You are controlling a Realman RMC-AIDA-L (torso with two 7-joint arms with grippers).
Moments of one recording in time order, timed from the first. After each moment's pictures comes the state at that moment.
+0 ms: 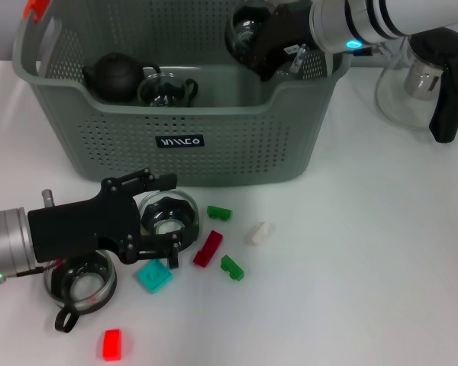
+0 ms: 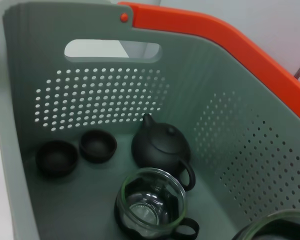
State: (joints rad) left arm -0.43 -2.09 0.59 0.54 1.97 1.64 -0.97; right arm 1.13 2.07 -1.20 -0.57 -2.26 -0.82 1.79
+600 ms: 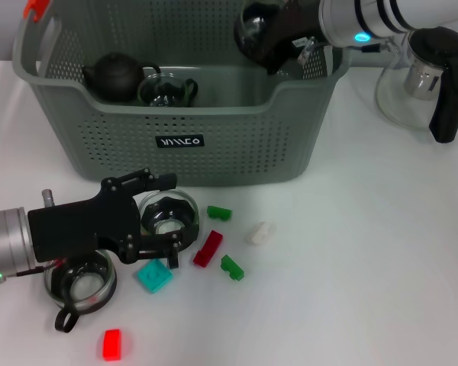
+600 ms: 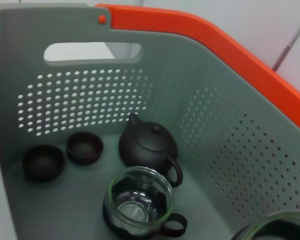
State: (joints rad) left arm -0.43 -2.09 0.59 0.54 1.97 1.64 -0.97; right arm 1.12 2.06 -1.19 -0.58 -2.26 -0.82 1.86
